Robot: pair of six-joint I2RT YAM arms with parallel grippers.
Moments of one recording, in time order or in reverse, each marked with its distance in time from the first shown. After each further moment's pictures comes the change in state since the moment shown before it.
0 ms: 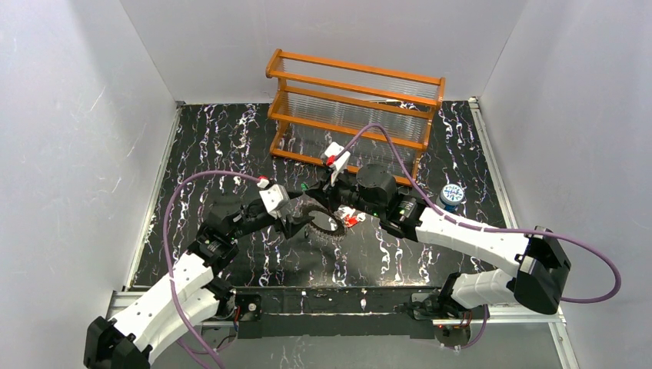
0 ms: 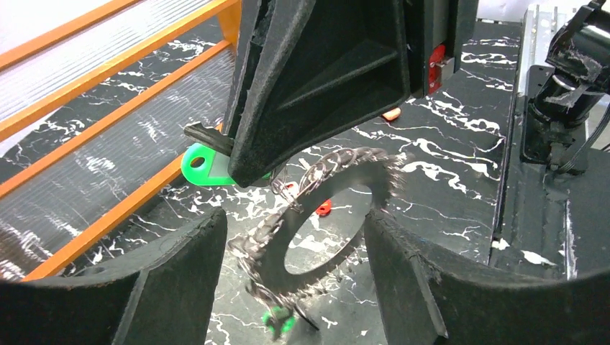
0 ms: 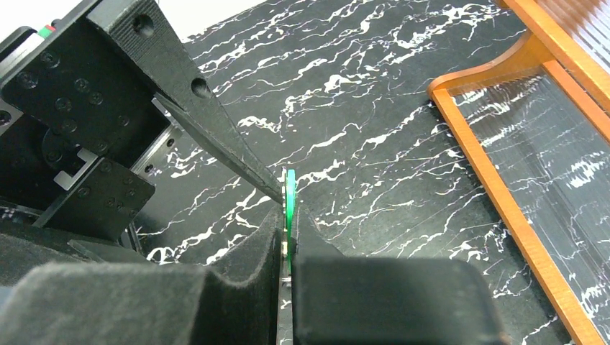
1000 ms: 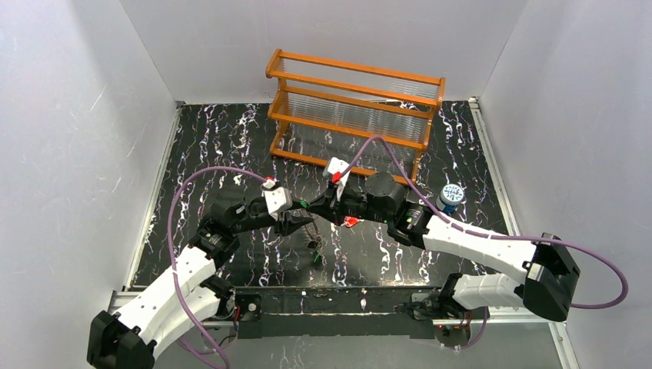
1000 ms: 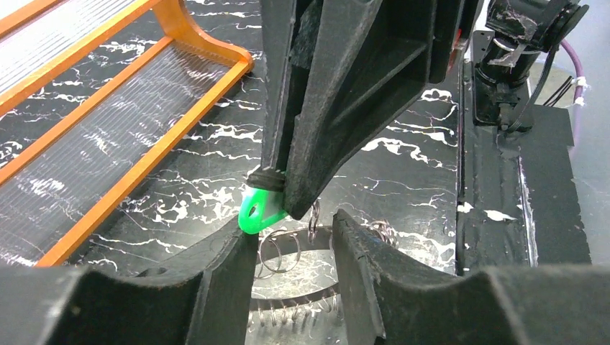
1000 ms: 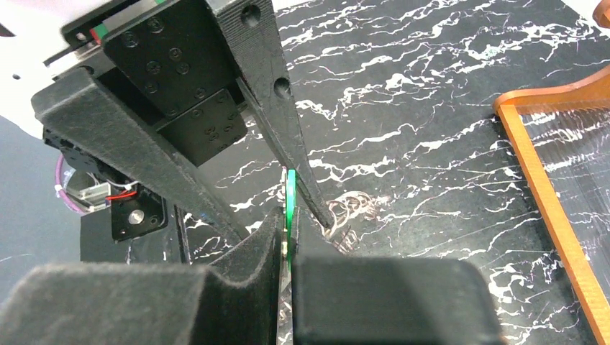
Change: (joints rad) left arm 0.038 0.054 0.043 -0.080 0.192 0.086; right arm 0.000 -0.065 -0.103 0.054 -0.202 -0.051
